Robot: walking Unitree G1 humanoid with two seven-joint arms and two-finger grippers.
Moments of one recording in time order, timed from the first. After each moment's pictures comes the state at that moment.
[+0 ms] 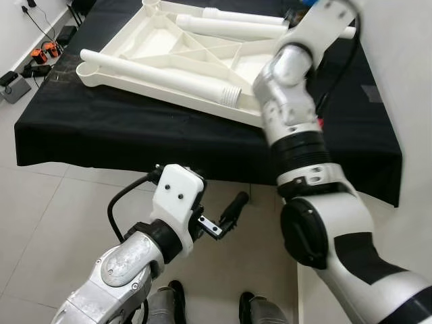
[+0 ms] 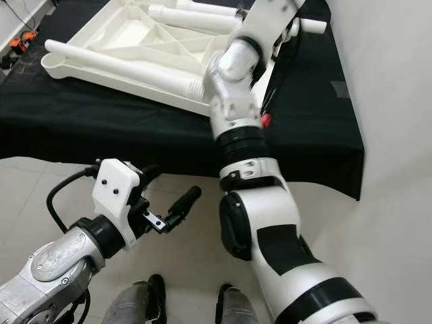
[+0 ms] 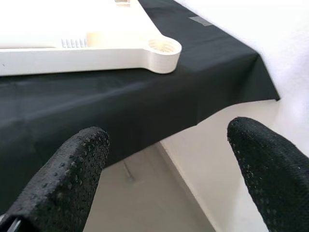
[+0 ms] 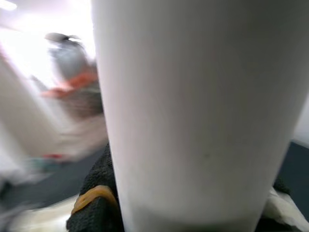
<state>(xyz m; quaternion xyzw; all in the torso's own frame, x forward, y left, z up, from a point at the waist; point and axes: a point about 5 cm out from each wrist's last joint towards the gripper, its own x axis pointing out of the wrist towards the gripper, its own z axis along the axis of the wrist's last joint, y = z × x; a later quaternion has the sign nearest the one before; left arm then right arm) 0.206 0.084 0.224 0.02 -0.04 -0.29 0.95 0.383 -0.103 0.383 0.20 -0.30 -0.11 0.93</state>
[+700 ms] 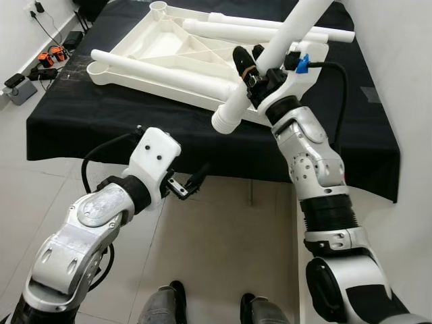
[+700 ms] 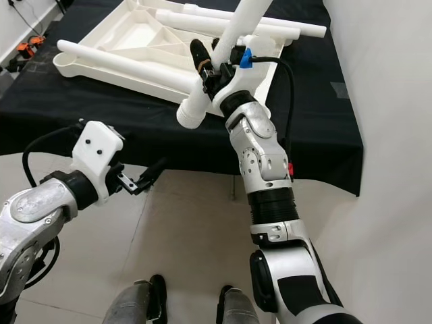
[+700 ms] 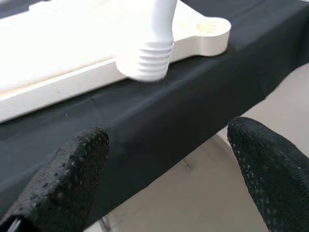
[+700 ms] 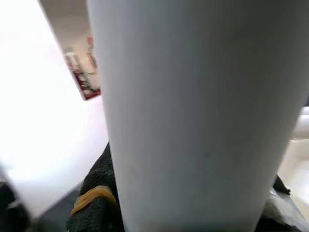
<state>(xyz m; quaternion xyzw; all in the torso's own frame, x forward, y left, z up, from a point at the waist) 0.266 0.124 0.243 0.17 -0.06 -0.28 0.94 0.357 -0.097 0.307 0.15 -0.21 0.26 0.93</state>
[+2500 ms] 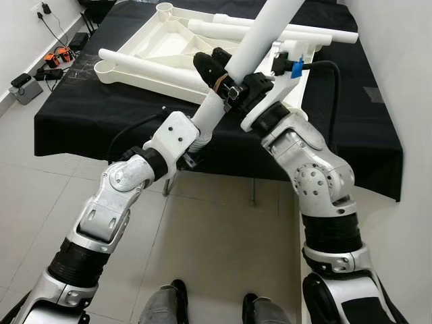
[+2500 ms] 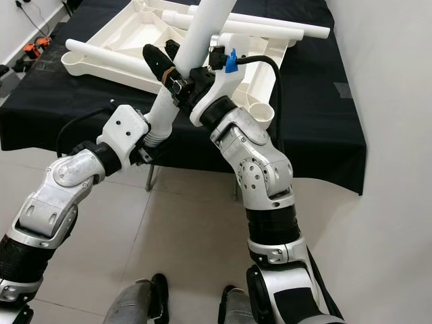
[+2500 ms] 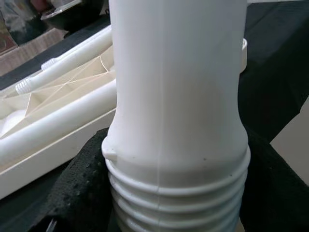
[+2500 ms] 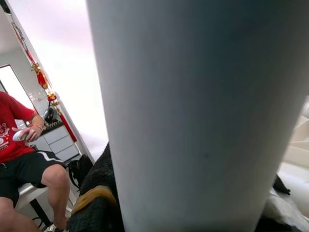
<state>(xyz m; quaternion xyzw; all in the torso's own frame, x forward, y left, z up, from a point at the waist) 0.312 0.108 0.241 0.23 -0.15 -0.29 0.92 0.320 -0.070 0.312 0.17 -0.18 0.39 0.89</state>
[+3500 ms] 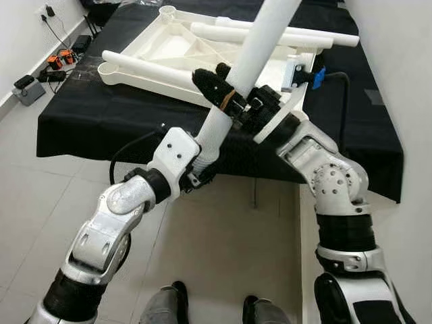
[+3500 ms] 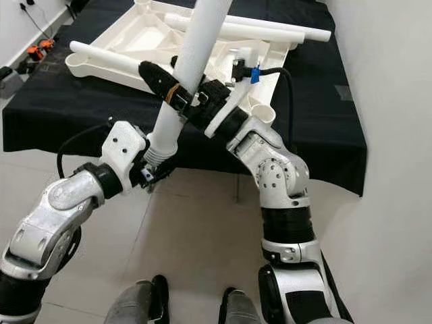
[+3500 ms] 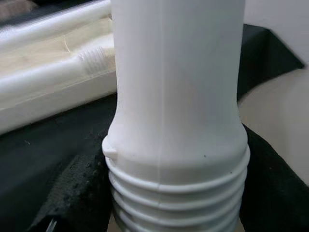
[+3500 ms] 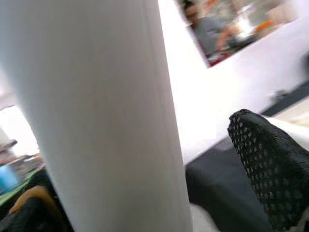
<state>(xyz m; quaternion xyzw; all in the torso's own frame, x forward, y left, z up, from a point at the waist) 0.267 0.102 0.217 0.13 -0.08 -0.36 0.92 0.322 -0.093 0.292 0.22 -0.12 0.52 0.81</state>
